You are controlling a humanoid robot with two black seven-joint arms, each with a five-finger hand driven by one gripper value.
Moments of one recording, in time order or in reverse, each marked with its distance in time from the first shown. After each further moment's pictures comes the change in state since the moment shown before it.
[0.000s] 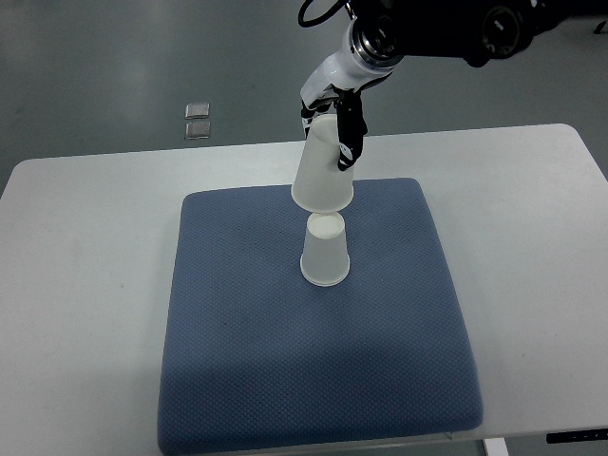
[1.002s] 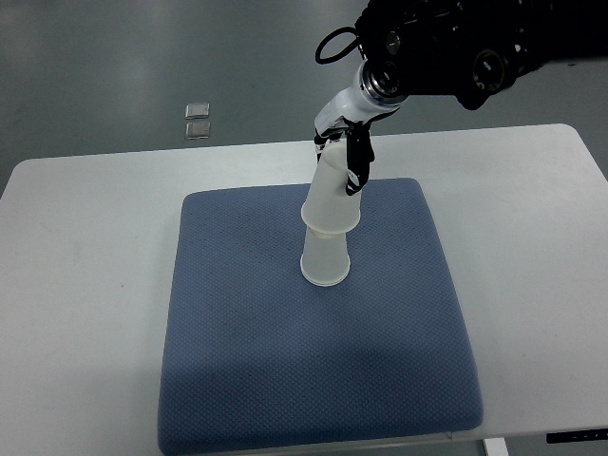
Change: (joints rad) left arm 0.000 0.000 -0.002 0.007 0.000 0.001 0.000; right arm -0.096 0.000 -0.004 0.018 0.028 -0.066 -0.036
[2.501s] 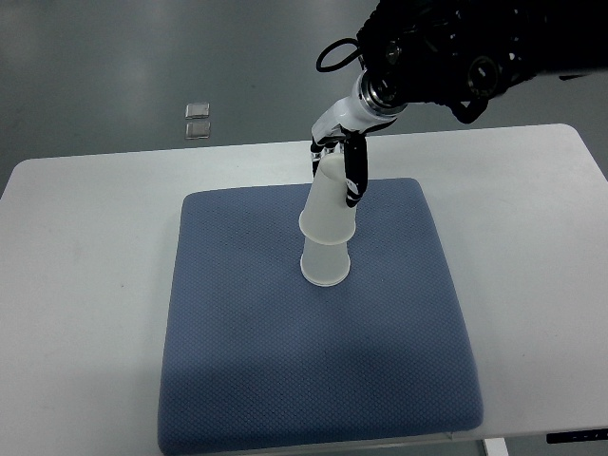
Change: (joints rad) left arm 0.000 0.000 0.000 0.001 0.000 0.000 0.000; right arm -0.029 0.000 0.008 0.000 0.052 -0.024 0.000
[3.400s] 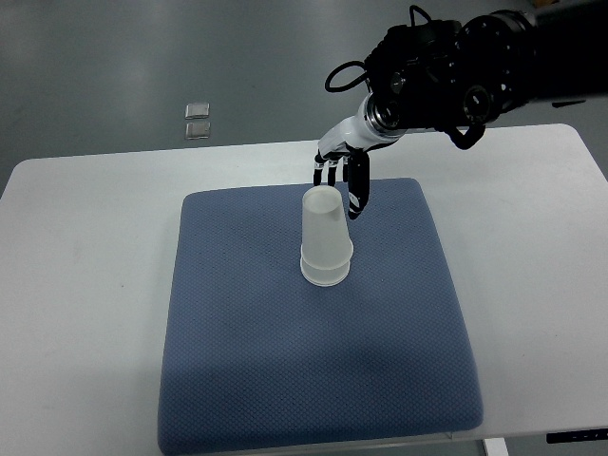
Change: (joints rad) left arm 0.000 0.000 0.000 0.000 0.000 0.000 0.000; right arm -0.083 0.000 -0.002 -0.002 -0.003 -0.076 -0.001
